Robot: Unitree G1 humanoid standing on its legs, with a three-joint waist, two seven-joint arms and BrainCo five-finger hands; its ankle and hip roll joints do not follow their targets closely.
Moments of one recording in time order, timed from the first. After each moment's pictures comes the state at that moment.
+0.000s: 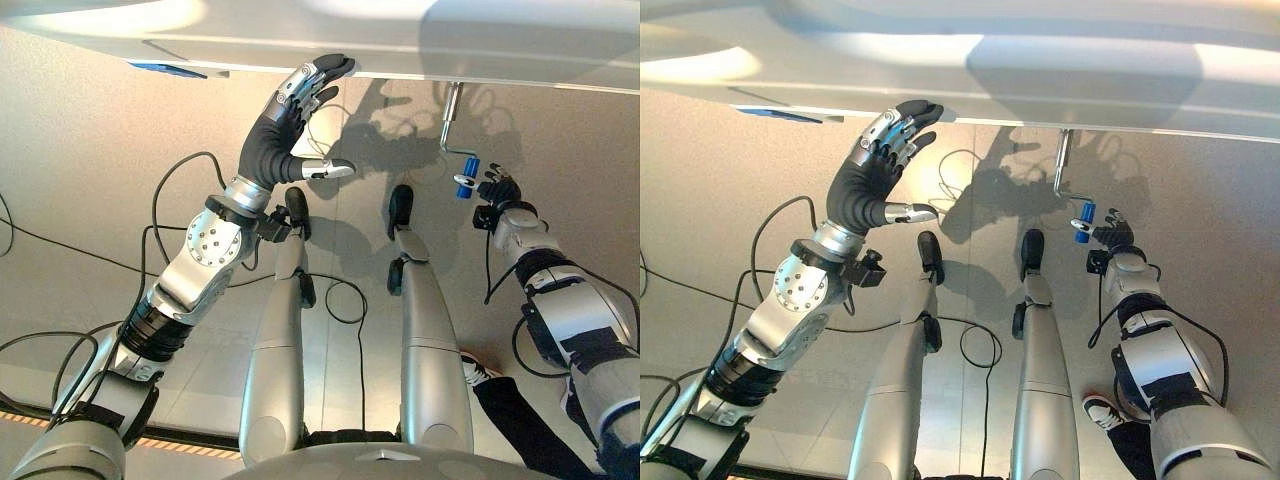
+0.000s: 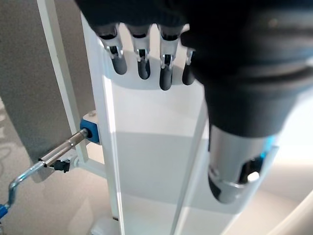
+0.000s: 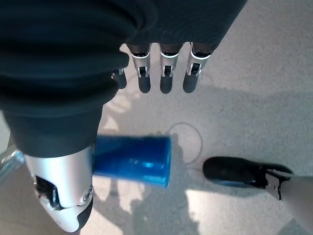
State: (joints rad) left arm -0.55 0.61 -0.42 -0.24 -0.49 -0.27 0.08; right arm -0.94 -0.52 0.28 1.33 0.60 -0.08 -0.08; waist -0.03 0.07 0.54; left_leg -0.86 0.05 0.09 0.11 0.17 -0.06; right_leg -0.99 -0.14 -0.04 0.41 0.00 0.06
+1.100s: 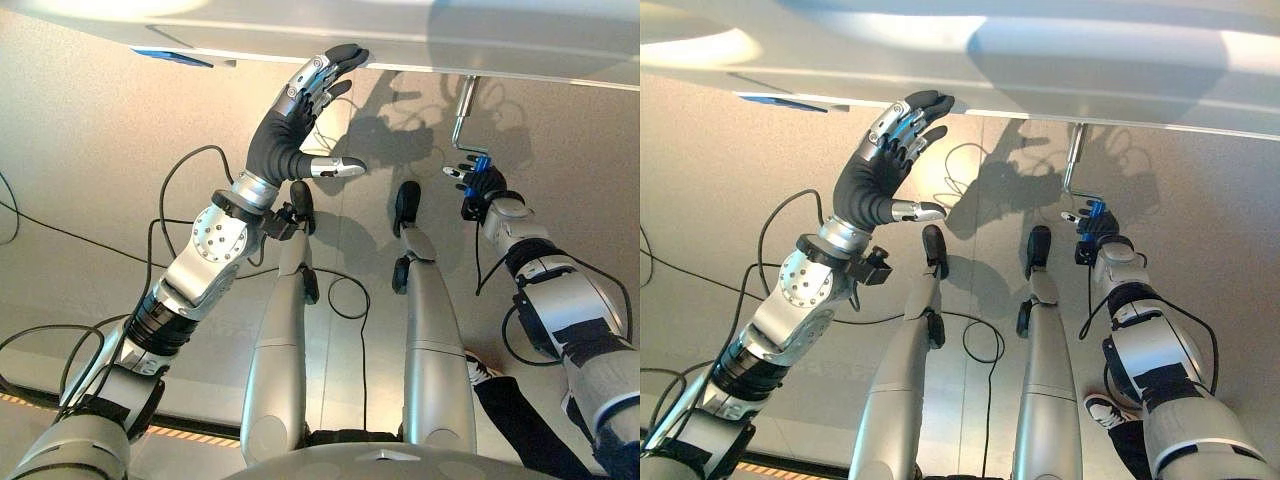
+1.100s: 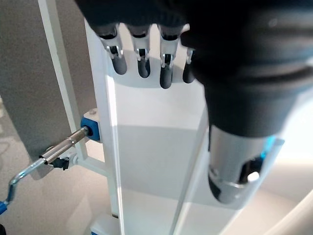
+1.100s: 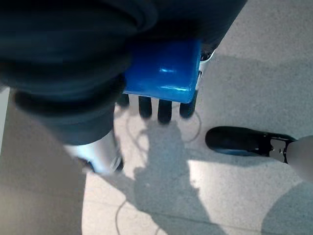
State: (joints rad) left arm -0.58 0.59 -0.43 -0.24 -0.49 -0.27 0.06; right arm -1.00 -0.48 0.29 1.33 0.58 -0.07 -0.03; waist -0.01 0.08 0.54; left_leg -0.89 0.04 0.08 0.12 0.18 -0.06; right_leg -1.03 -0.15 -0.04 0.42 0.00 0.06
